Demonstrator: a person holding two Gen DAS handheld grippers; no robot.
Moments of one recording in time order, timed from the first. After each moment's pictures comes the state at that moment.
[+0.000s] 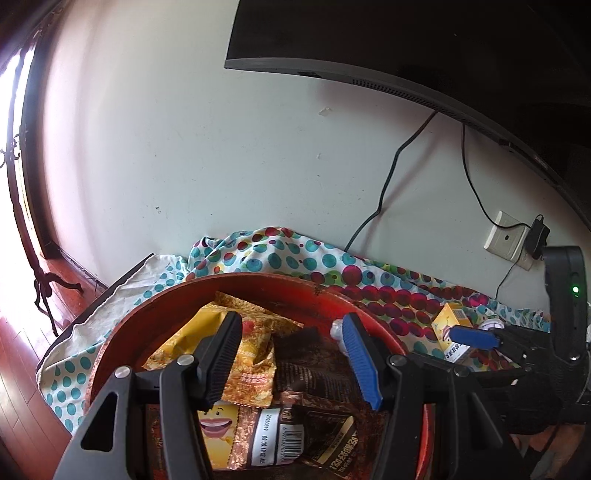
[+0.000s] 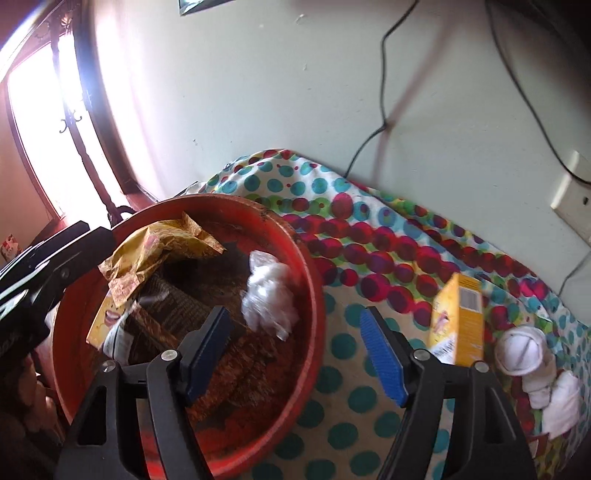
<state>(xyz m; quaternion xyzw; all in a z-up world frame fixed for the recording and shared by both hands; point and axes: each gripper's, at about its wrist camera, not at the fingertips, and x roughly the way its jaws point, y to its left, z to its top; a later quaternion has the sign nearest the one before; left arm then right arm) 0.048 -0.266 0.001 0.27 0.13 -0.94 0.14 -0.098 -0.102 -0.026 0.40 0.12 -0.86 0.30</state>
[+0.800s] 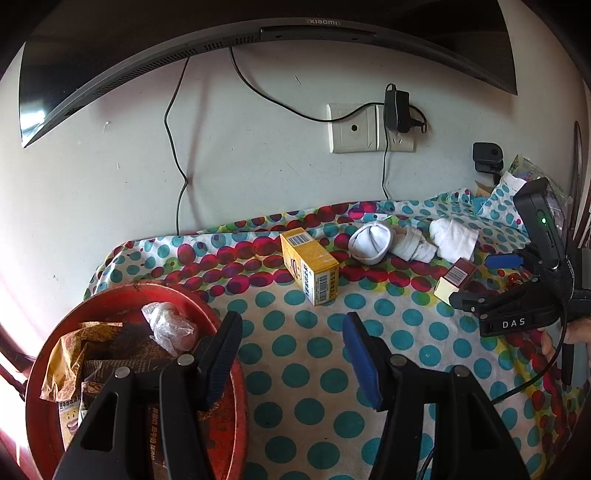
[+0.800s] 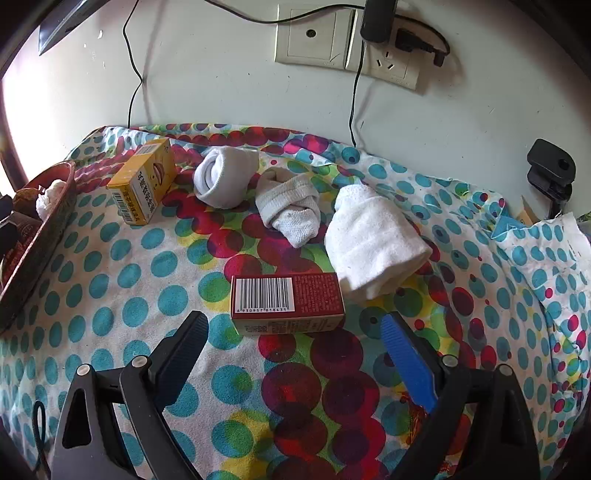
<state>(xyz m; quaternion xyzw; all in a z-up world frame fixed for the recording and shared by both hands) 0.008 -0.082 -0.029 0.32 -0.06 -0.95 -0.03 -0.106 0.142 -0.077 0.43 0.10 -0.89 0.10</state>
